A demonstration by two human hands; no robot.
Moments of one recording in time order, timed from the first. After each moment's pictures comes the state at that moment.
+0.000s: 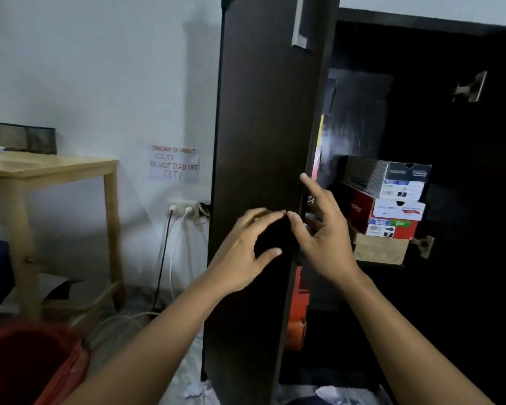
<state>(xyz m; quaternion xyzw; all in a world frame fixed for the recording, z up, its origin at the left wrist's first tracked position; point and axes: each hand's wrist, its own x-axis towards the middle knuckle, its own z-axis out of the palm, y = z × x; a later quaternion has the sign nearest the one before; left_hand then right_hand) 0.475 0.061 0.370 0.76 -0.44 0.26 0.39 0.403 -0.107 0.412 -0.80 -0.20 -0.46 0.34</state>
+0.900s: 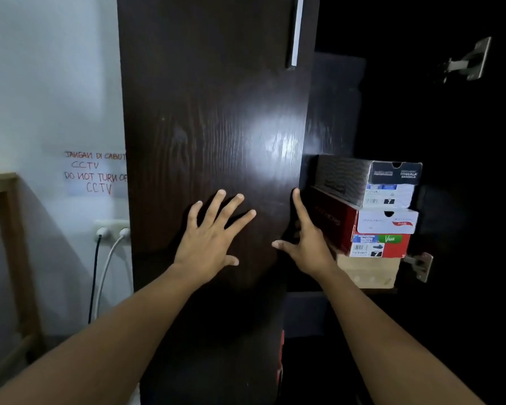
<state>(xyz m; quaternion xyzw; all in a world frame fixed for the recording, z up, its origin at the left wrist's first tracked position) 0.673 -0.057 0.374 0.85 -0.31 0.43 -0.06 0.584 -0.267 0.381 -0.87 -0.03 -0.34 0.36</state>
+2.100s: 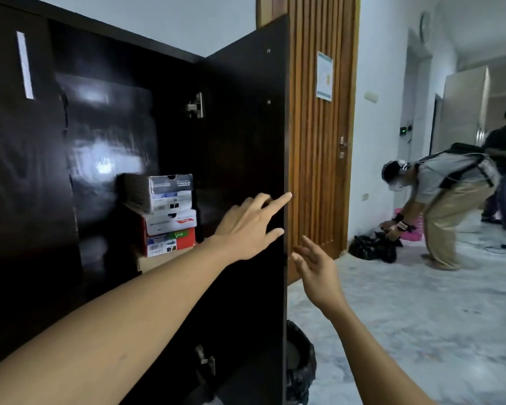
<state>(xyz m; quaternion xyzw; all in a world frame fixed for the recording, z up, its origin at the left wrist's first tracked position) 0.335 -0.345 0.467 0.65 -0.66 0.33 0.16 0.175 -0.431 0.357 -0.72 0.23 -0.50 0.43</state>
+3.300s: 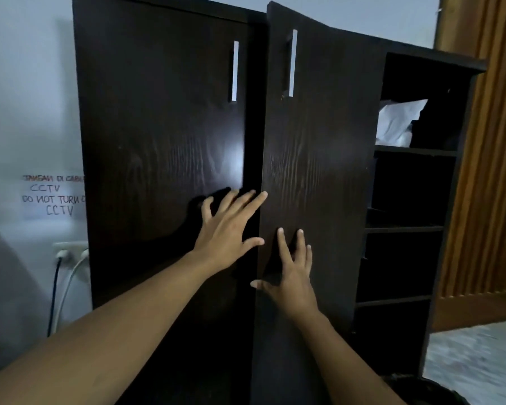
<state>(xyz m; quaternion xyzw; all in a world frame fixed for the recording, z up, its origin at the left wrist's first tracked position) 0.585 -0.139 0.435 0.79 -0.43 0.41 0.16 0.490 -0.283 0.351 -0.90 0.12 -0.35 0.24</state>
